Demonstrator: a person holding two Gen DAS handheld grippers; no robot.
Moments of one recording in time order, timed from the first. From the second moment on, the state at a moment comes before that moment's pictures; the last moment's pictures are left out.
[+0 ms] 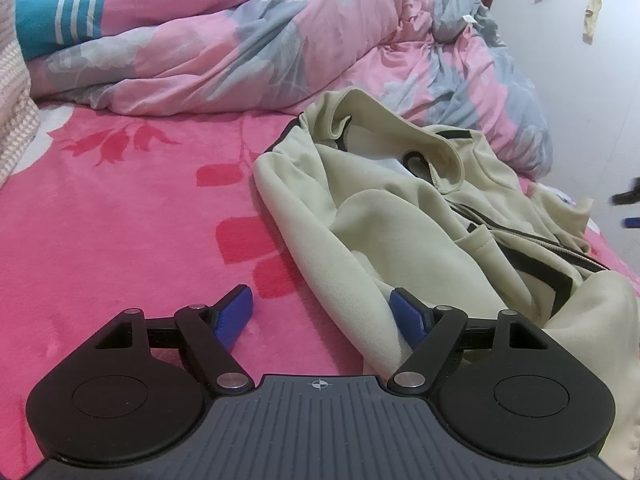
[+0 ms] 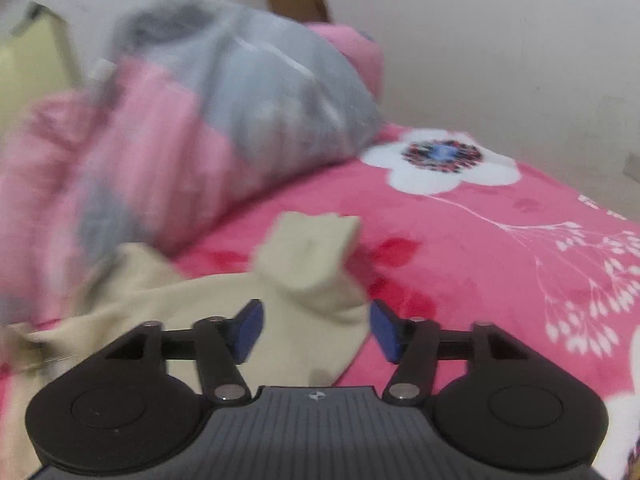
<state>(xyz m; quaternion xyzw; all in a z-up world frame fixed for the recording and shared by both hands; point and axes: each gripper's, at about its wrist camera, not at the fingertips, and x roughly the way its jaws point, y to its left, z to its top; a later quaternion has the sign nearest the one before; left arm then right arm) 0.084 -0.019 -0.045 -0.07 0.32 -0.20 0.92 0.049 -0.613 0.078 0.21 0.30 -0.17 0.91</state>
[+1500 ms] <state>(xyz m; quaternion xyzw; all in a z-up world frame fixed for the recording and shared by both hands) 0.064 0.061 -0.034 -0.16 0.37 -0.19 0.89 0.154 -0.044 0.179 -0.20 0.14 0.20 0.95</state>
